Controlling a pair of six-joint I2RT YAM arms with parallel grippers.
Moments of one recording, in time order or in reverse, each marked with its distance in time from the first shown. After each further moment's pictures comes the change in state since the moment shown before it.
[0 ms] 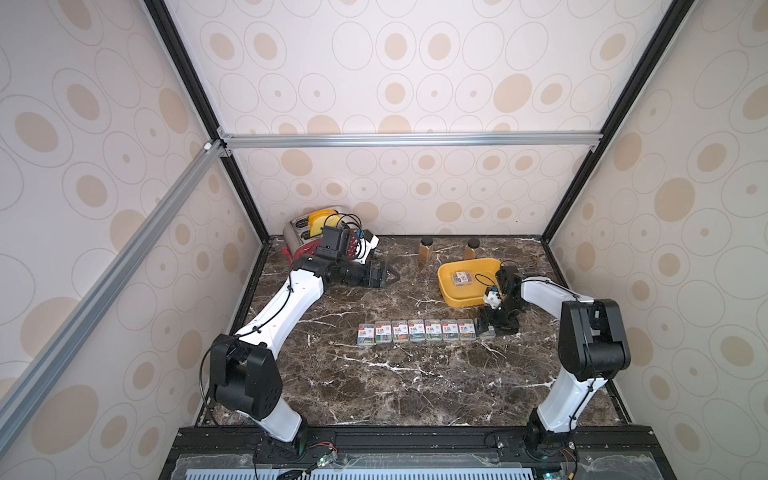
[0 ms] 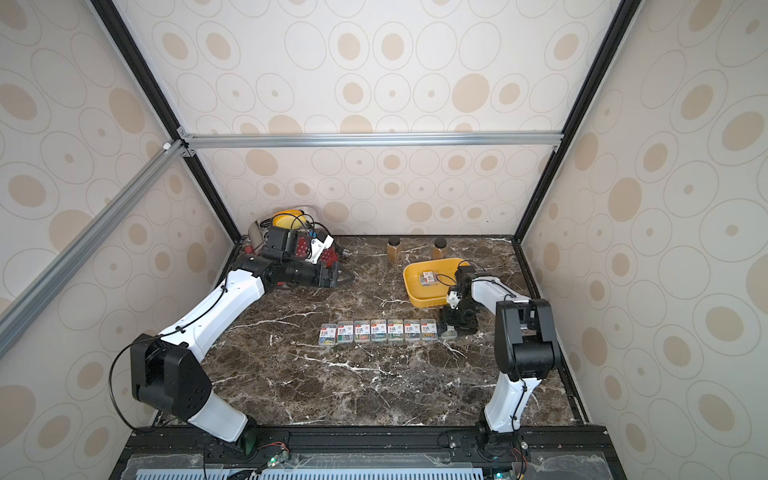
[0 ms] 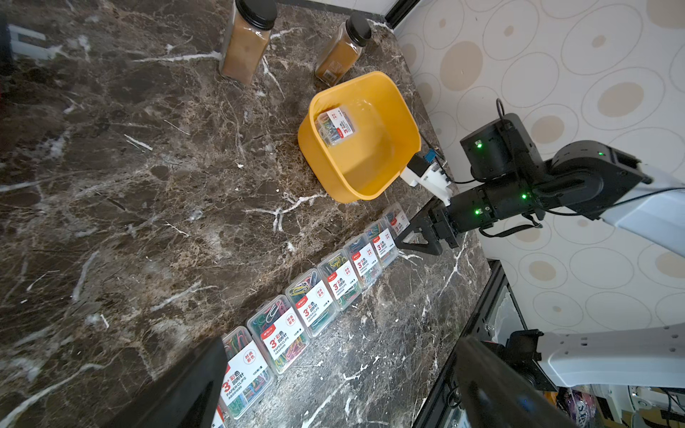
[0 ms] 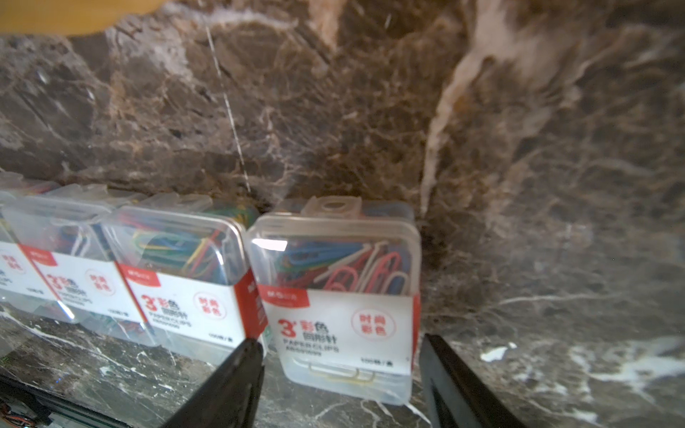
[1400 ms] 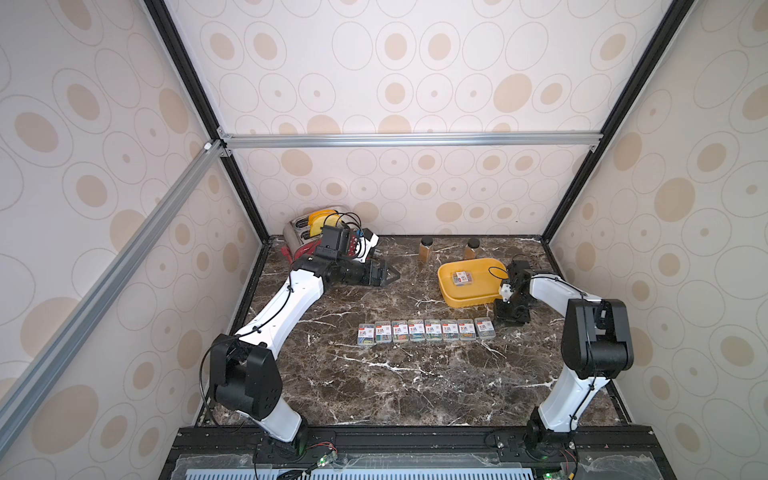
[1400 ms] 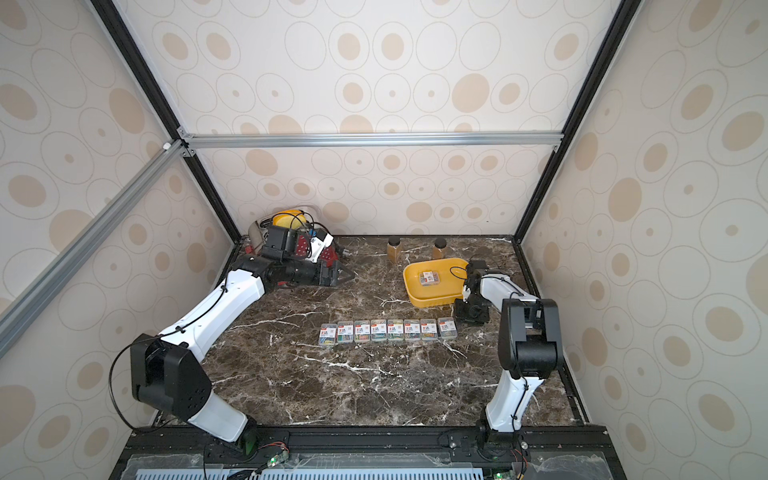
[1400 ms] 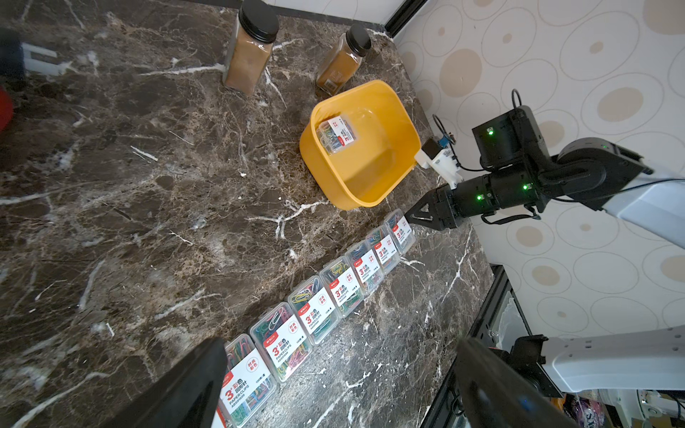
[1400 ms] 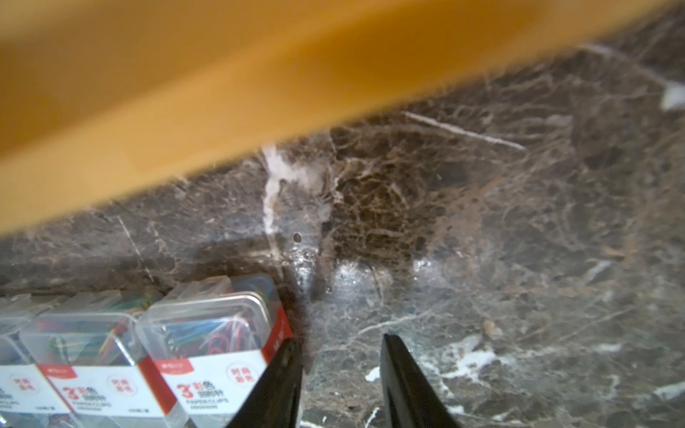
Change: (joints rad) left arm 0.000 0.000 0.000 0.023 -0.010 -0.003; right arm -0.070 0.012 0.036 0.068 0.142 0.045
